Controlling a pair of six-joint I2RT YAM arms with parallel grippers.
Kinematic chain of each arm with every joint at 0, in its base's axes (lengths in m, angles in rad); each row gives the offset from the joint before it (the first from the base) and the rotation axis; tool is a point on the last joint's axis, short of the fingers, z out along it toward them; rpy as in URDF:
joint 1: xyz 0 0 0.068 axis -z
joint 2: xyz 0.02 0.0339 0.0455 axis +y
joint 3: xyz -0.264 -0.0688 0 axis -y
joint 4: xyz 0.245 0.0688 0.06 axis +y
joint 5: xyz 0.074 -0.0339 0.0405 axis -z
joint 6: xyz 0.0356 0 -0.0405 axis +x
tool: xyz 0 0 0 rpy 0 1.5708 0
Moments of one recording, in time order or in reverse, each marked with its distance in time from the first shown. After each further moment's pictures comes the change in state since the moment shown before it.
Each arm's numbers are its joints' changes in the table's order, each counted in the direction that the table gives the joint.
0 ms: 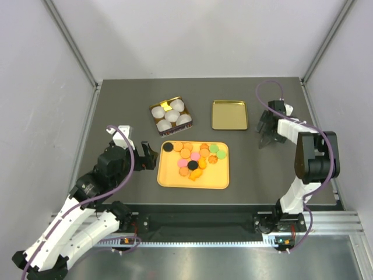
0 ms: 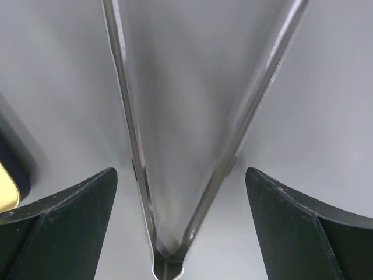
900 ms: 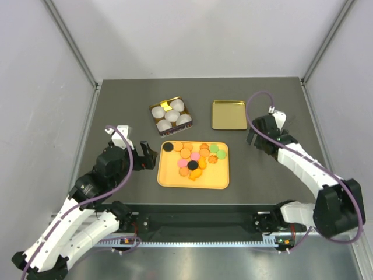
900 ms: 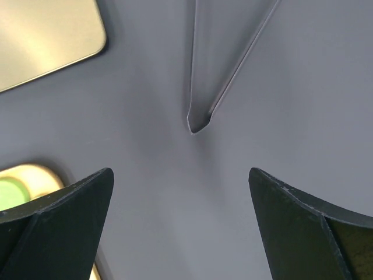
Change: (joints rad) left arm -0.002 -0.003 0.005 0.000 -0.004 -0.001; right arm -0.294 -0.527 -0.248 0.139 0.156 0.071
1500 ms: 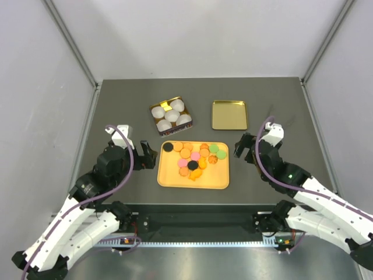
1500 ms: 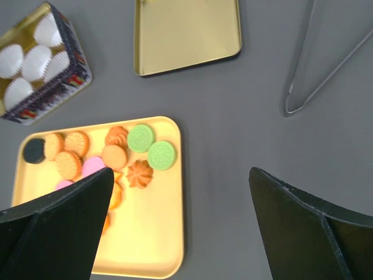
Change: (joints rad) left arm -0.001 0.011 0.002 0.000 -0.008 -0.004; right arm -0.484 -0.458 -0.136 -0.028 0.227 0.150
